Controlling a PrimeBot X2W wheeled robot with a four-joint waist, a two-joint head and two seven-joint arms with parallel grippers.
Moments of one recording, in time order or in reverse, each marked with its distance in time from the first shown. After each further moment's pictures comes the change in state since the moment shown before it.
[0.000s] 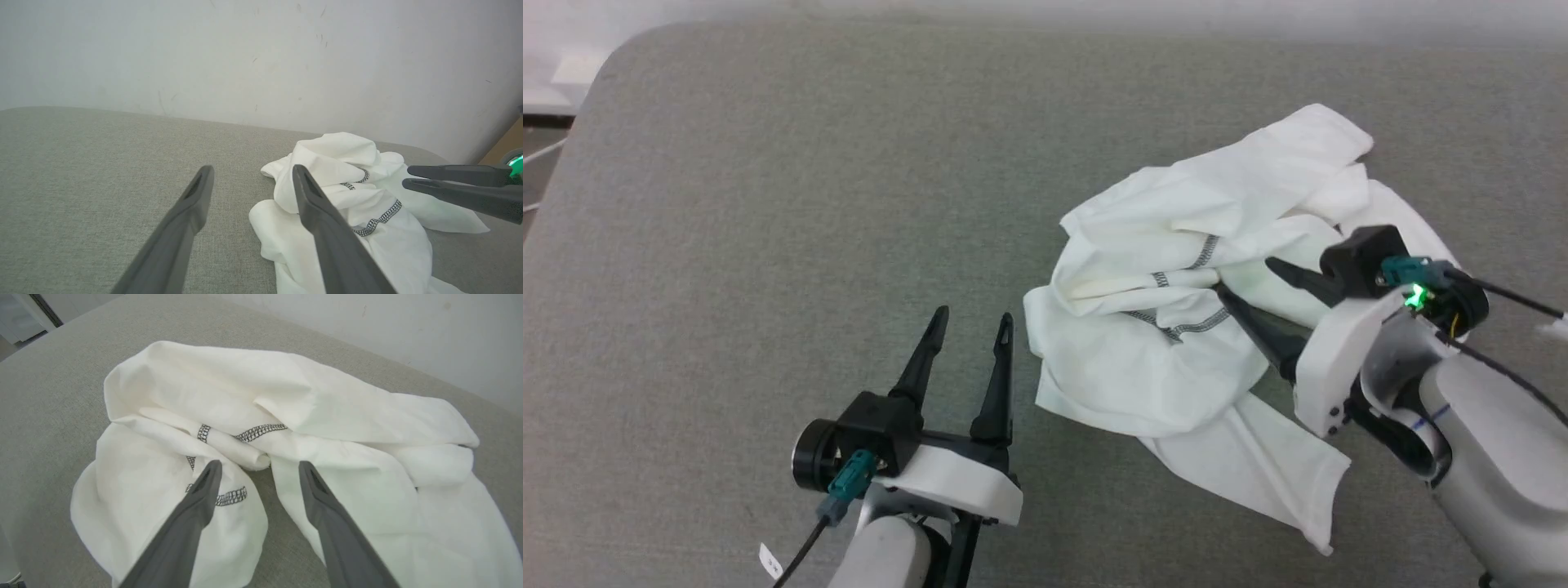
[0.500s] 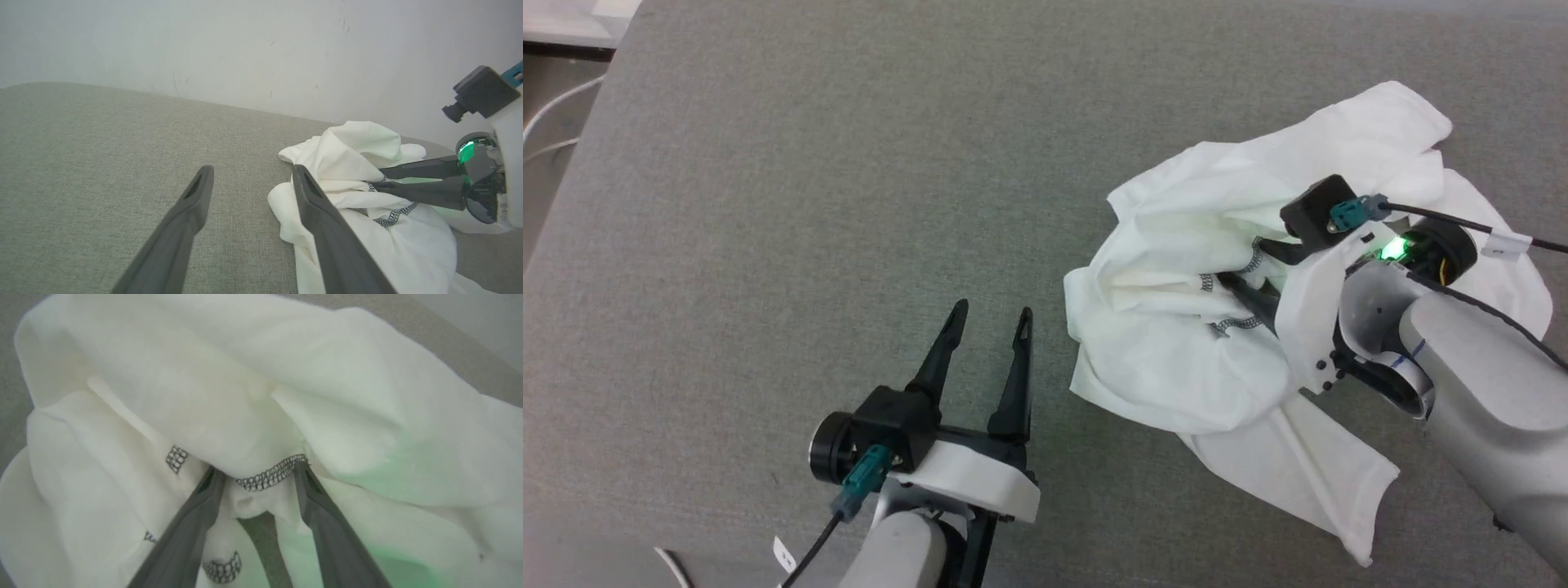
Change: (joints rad) left arm -0.017 0.000 -0.047 -0.009 -0.027 0.014 0.000; right arm -0.240 -0.005 0.225 0.197 0.067 0.000 0.112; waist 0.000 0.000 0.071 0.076
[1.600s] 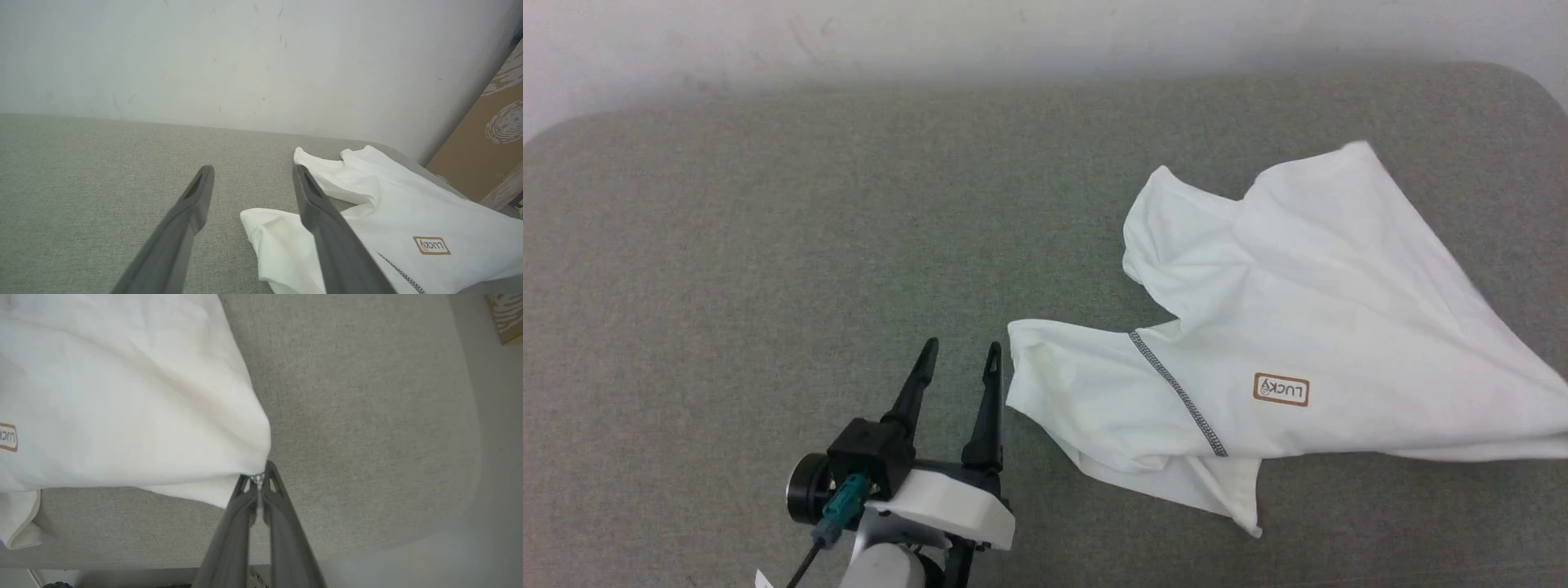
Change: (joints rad) left arm 0.072 0.000 0.054 0.012 0.006 0.004 0.000; right arm 0.529 -0.406 -0.591 -0.090 0.360 -0.001 0.246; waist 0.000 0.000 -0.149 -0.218
